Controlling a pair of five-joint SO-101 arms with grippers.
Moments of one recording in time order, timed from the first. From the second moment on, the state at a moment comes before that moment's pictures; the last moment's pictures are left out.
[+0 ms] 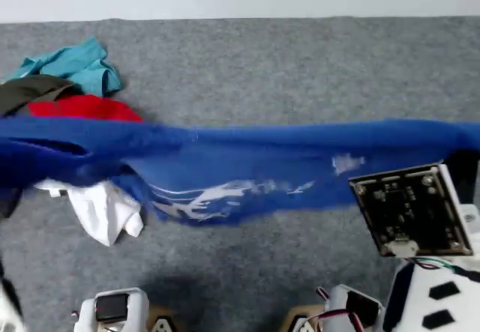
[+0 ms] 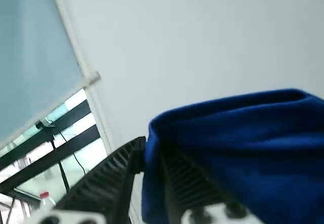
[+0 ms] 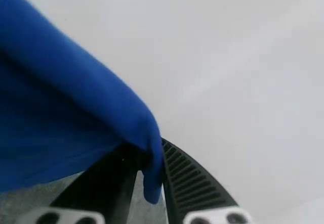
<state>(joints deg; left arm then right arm) -12.3 -55.3 -30.1 69.6 -22.1 22.1 -43.4 -40.8 100.2 47.3</state>
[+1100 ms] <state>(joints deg) -12.4 -70.5 -22.4 68.7 -26.2 22.6 -52.2 -37.0 100.5 53.1</state>
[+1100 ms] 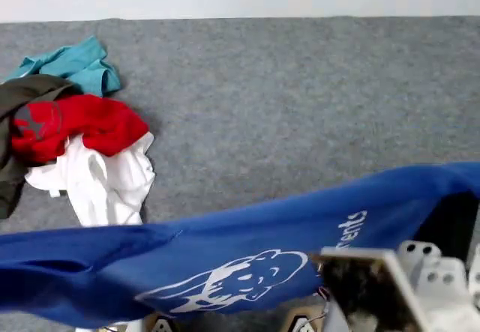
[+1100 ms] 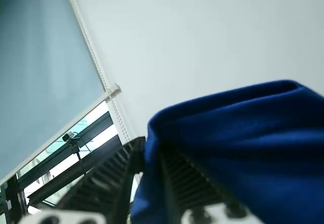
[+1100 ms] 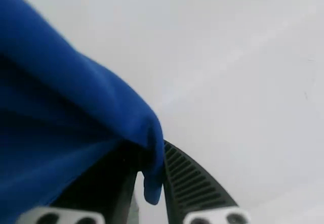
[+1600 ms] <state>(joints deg) -12.3 -70.1 15.8 68.6 -26.2 6.7 -51.9 1.7 97.0 41.0</state>
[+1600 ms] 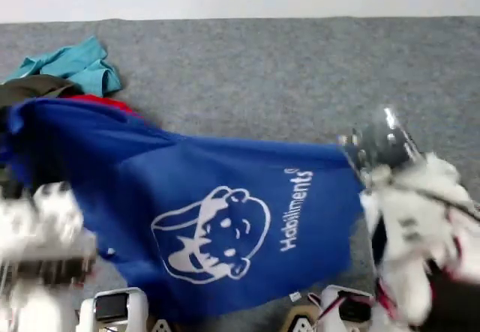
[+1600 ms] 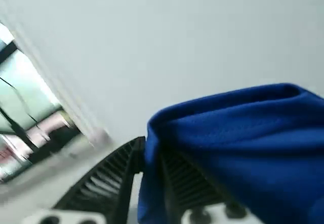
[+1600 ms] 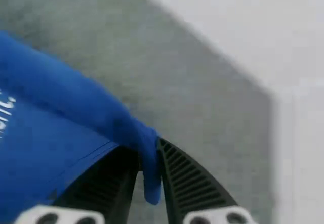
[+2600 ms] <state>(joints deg) -0.7 -42.3 54.8 14.0 -25.9 5.5 -27.7 34.3 42.7 36.6</state>
